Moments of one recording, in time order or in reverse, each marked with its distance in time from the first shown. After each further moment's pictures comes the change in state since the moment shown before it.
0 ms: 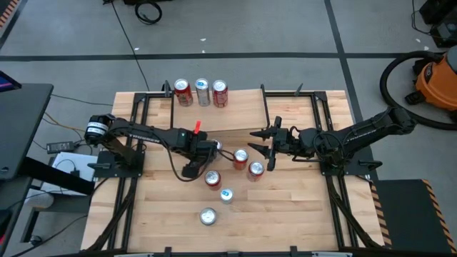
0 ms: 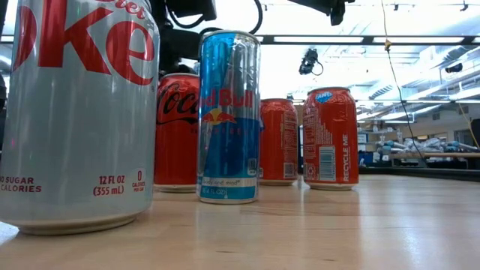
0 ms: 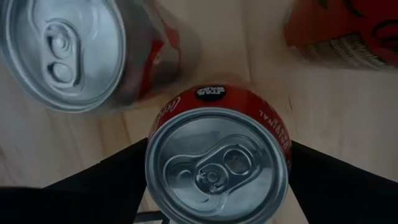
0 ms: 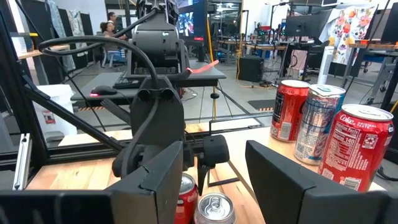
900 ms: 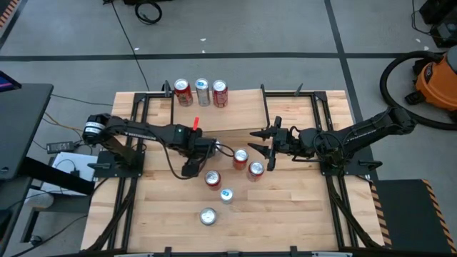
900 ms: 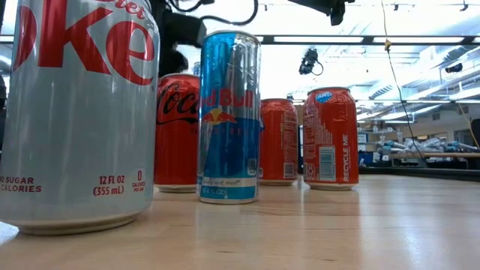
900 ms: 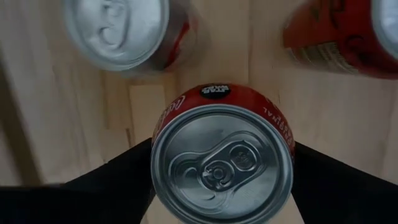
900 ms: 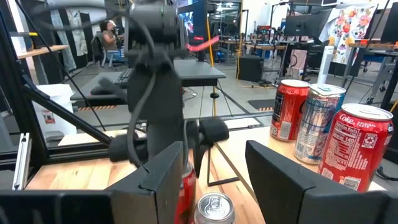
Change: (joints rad) left arm 0.000 -0.024 0.102 -0.154 0.009 -0.147; right arm 0.000 0.000 0.000 -0.002 0.001 0.000
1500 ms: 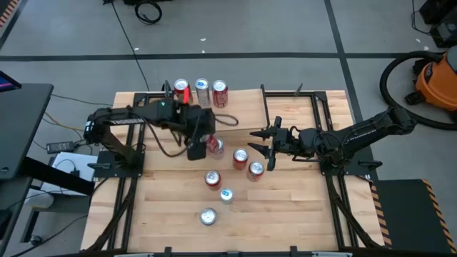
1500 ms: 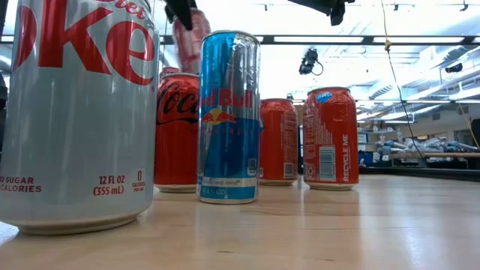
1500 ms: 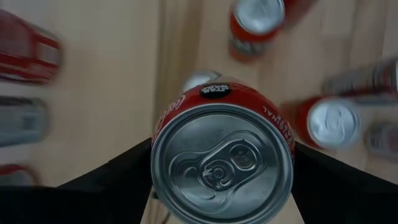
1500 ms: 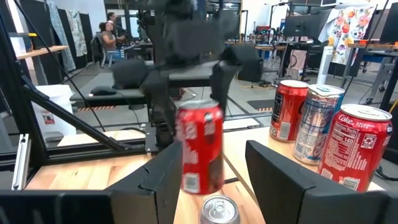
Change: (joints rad) left arm 0.099 0.003 0.455 -0.209 -0.003 -0.067; right arm -0.004 0.000 0.000 0.002 0.001 0.000
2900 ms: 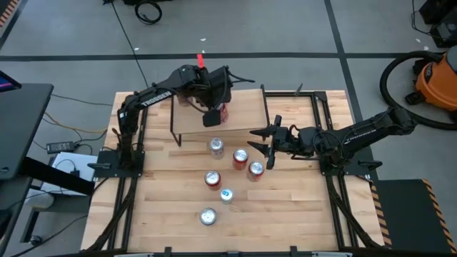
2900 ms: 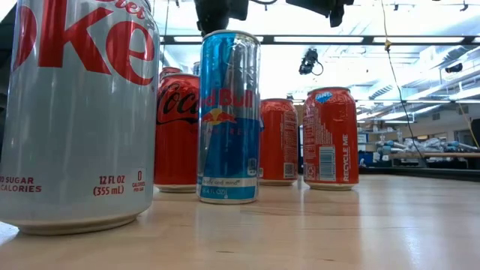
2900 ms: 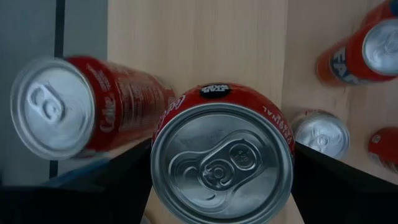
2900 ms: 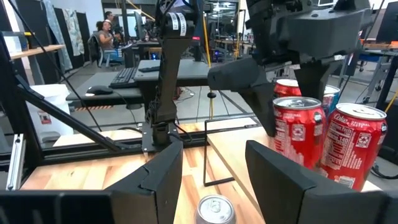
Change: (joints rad) left arm 0.286 0.349 0.483 -0.154 0.017 0.315; right arm -0.014 0.000 0.000 -0.002 -0.007 0.000
